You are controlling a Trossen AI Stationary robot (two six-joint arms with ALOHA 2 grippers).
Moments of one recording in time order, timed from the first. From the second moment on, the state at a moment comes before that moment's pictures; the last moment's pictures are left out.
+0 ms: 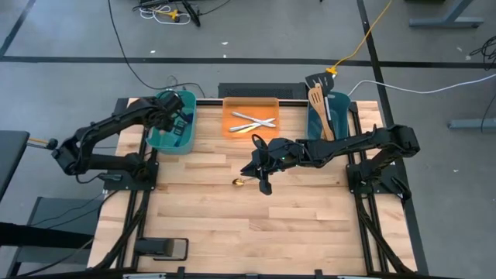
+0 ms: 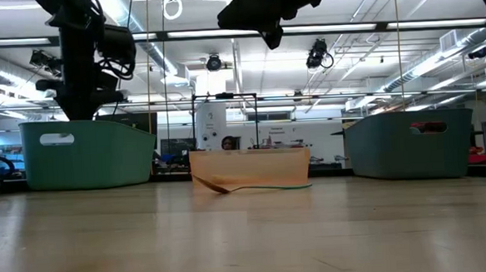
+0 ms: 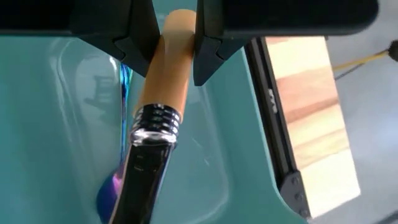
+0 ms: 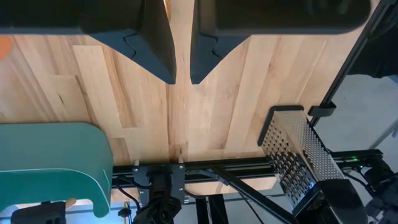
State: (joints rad) left arm 0.79 1.15 0.86 -1.05 -0.41 -0.43; right arm 0.07 1.60 1.17 -0.03 -0.09 0.10
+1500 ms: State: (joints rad) left arm 0.81 1.15 0.86 -1.04 -0.35 -0.43; right arm 0.07 1.60 1.17 -0.03 -0.09 0.10
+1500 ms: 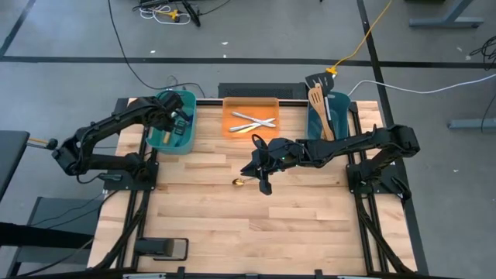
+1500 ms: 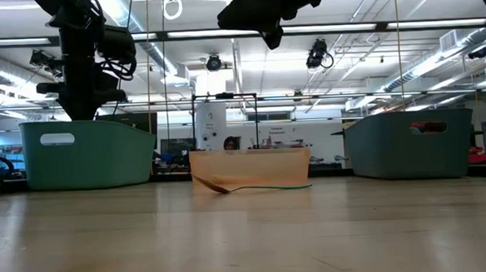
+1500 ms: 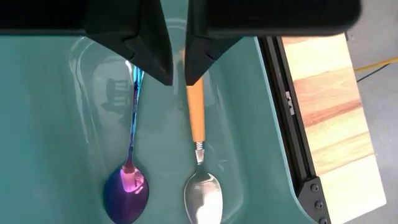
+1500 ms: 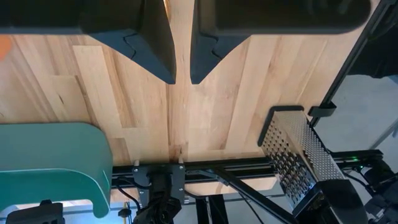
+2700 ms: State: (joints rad) left arm 0.79 1.15 0.86 -1.00 -0.34 -0.40; right arm 0.07 1.88 1.32 -0.41 0.03 -0.03
